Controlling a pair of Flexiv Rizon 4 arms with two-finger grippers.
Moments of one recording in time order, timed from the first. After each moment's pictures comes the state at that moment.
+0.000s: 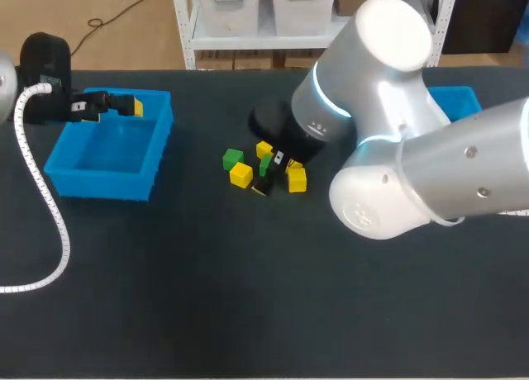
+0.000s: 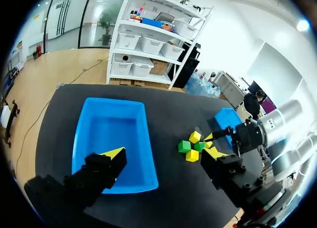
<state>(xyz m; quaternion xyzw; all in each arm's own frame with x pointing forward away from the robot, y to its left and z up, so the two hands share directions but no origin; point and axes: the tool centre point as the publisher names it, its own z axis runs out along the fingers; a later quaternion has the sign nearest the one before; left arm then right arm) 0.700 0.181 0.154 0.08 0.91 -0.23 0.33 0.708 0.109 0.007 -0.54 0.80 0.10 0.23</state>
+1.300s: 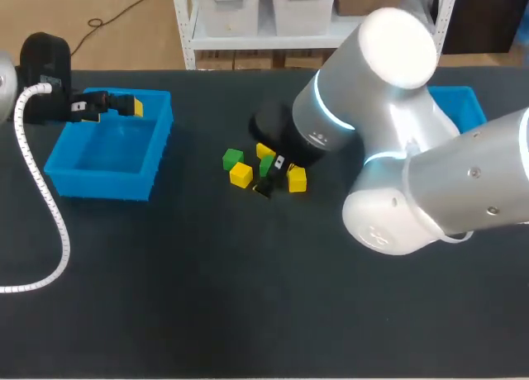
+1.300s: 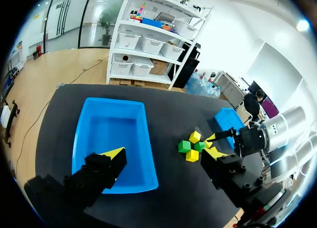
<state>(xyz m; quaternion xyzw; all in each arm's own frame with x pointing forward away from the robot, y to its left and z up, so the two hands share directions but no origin) 0.700 0.181 0.154 0.08 0.91 -0.23 0.33 0.704 0.110 0.012 -0.54 0.80 0.08 0.25</state>
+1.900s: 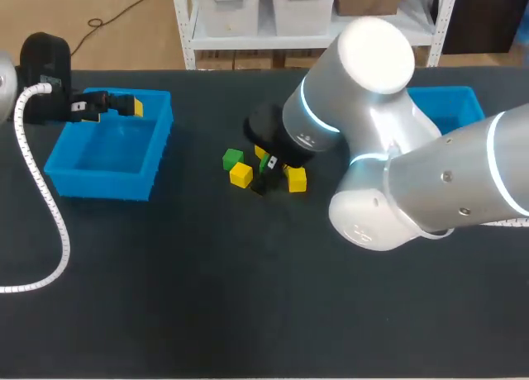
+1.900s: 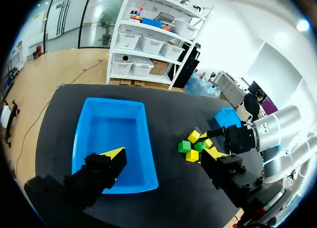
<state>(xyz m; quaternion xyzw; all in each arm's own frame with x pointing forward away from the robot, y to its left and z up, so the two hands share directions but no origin) 0.700 0.181 0.154 0.08 0.91 -0.23 0.33 0.728 0.114 -0.012 -0.53 0.81 0.07 0.24</state>
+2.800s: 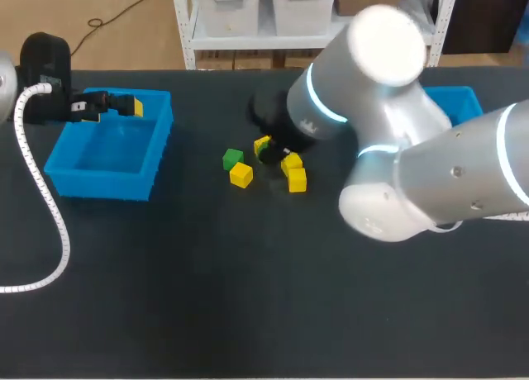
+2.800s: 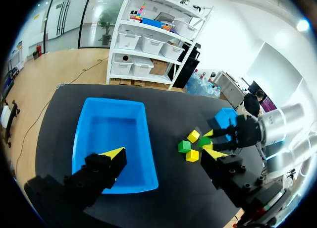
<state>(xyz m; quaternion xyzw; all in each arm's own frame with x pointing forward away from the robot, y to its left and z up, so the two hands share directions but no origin) 0.700 0.181 0.154 0.08 0.91 -0.23 0.33 0.749 0.107 0.030 -0.48 0.82 0.07 0.29</state>
